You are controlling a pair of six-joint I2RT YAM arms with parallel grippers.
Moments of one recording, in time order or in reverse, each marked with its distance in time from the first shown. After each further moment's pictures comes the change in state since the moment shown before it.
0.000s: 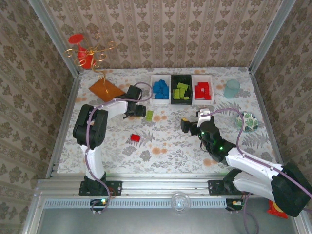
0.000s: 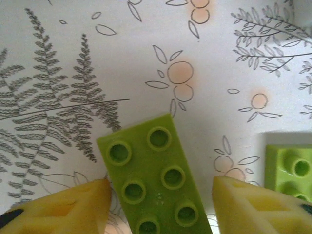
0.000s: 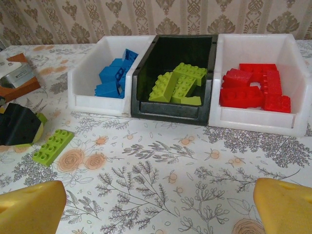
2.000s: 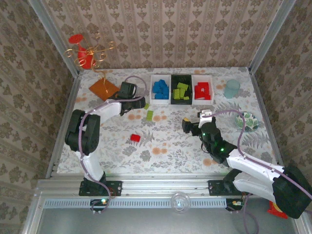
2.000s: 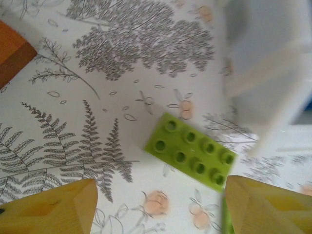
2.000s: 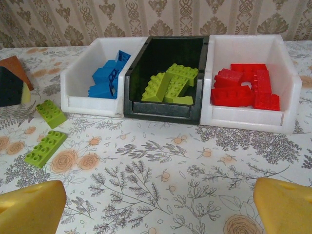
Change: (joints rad) left arm 0.049 -0.088 -0.053 0.208 0.035 -0.110; right arm 0.000 -0.024 -0.024 0.006 0.027 0.000
